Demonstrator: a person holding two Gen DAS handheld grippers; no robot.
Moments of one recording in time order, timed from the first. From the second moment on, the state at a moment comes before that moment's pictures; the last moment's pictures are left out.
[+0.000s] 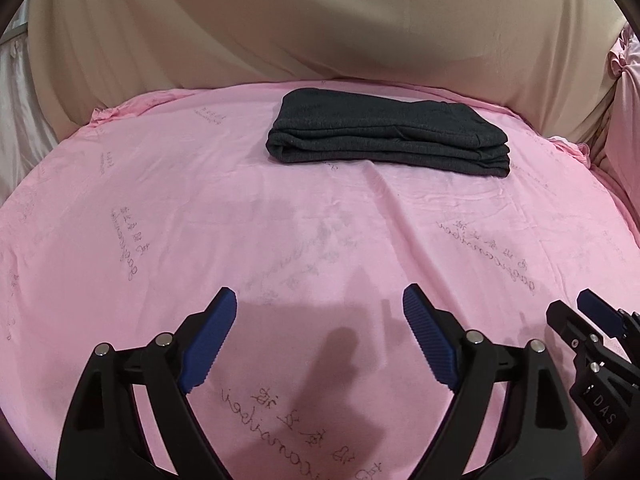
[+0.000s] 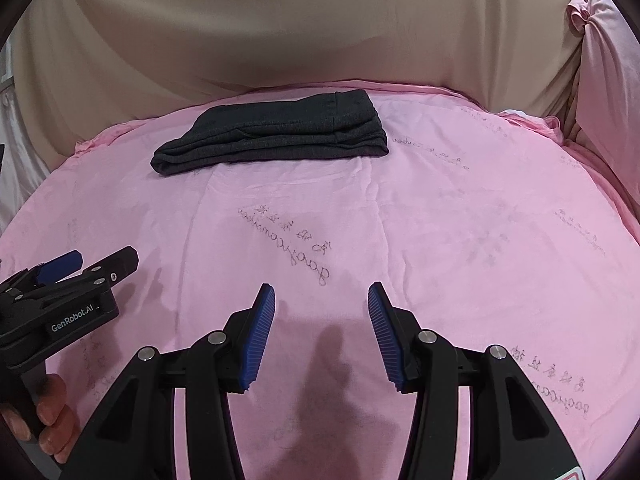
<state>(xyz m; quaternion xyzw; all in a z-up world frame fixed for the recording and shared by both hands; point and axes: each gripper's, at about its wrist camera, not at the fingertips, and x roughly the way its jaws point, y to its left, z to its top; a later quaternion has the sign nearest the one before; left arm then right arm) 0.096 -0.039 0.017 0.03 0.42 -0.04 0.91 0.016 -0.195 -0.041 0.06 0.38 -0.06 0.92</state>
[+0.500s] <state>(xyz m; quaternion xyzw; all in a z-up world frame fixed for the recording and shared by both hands) 0.091 -0.050 0.019 0.06 0.40 -0.04 0.91 0.019 -0.196 -0.044 0.06 0.39 -0.07 0.91</state>
